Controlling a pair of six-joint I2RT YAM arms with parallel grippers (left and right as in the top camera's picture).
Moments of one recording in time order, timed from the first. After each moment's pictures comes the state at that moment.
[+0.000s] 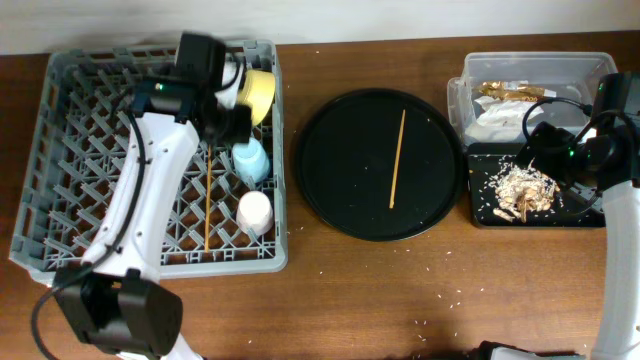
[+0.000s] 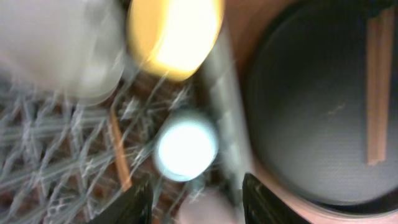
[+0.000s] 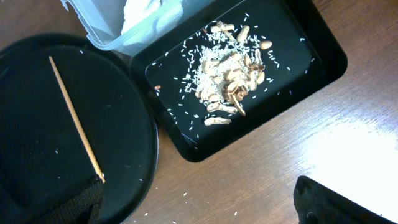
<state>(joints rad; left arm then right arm) -0.21 1.82 1.82 -1.11 0.04 -0.05 -0.28 1.42 1.55 -1.29 0.04 0.37</state>
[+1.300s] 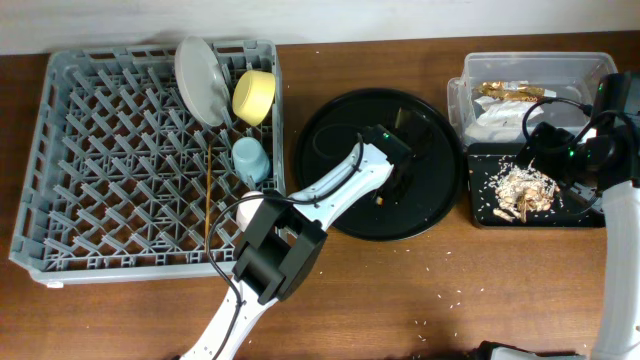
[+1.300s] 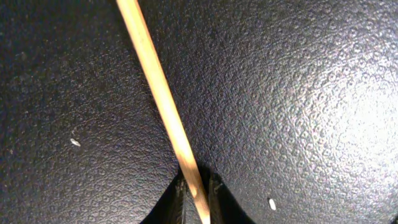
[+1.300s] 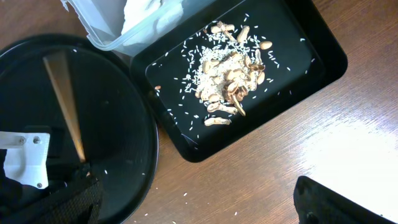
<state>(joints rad) -0.79 2.46 2.09 -0.99 -0.02 -0.19 -0.28 1.42 1.55 -1.29 0.04 0.37</state>
